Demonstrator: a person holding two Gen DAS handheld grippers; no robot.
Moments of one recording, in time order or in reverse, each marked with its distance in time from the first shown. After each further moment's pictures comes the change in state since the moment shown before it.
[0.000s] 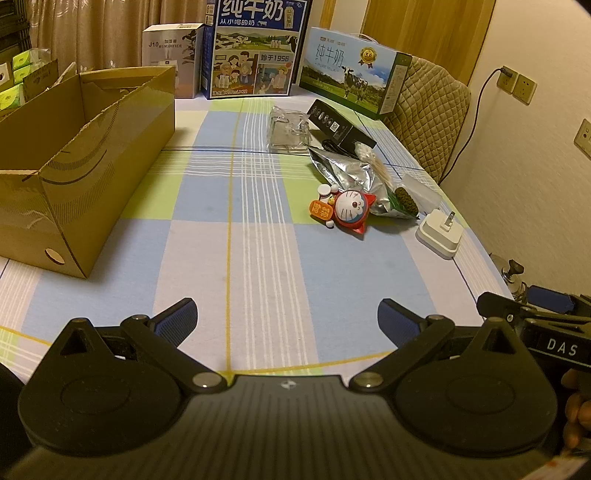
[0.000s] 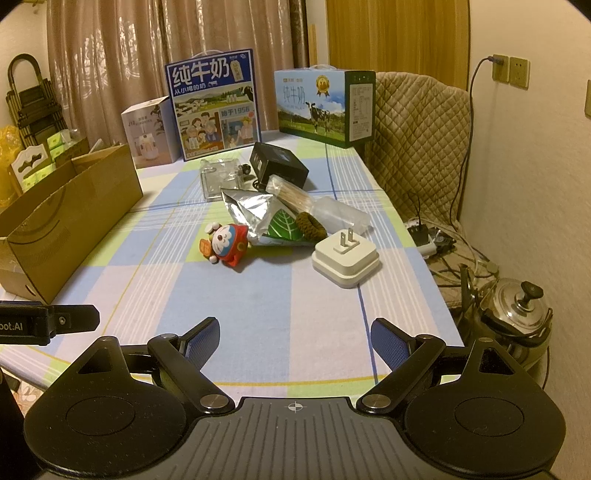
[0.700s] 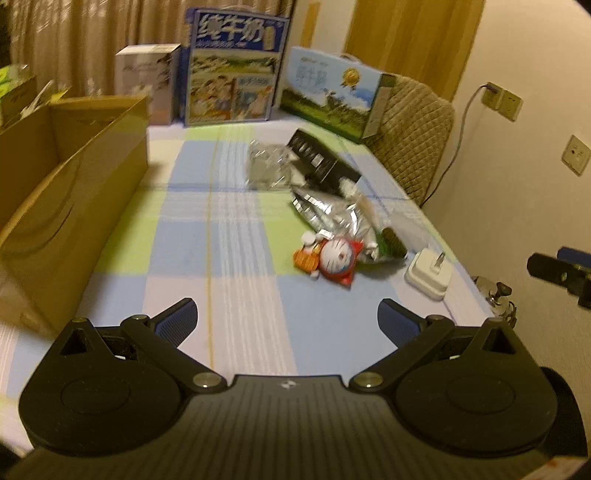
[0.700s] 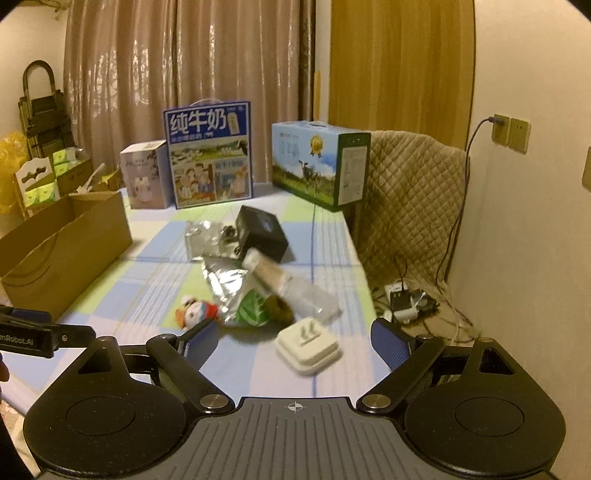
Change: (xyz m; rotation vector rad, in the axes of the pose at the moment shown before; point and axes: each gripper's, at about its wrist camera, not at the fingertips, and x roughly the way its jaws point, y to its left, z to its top) left arm 0.022 0.002 0.051 0.027 -0.056 -0.074; right arm -0.023 -0.034 0.068 -0.093 -0.120 -0.013
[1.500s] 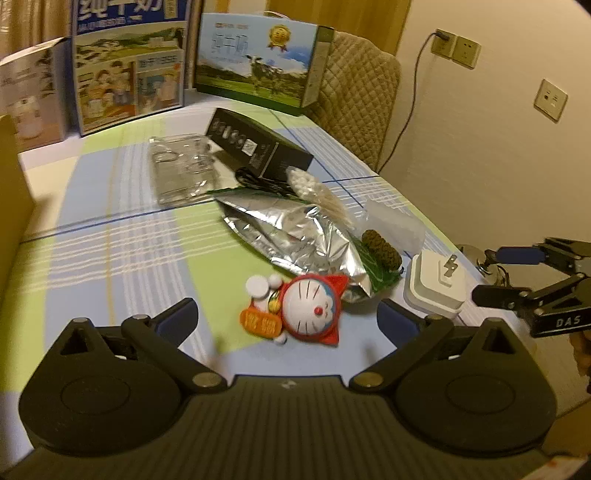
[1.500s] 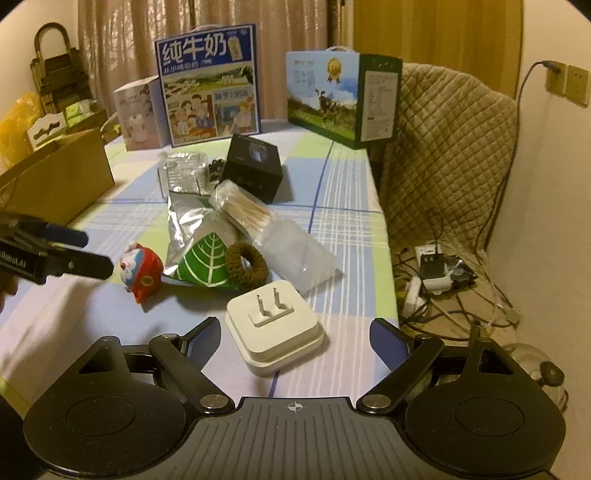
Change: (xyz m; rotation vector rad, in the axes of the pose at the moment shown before) left arm 0.135 -0.017 0.040 0.191 0.080 -0.178; right arm 0.131 -0.060 -0.029 -0.050 0.174 0.135
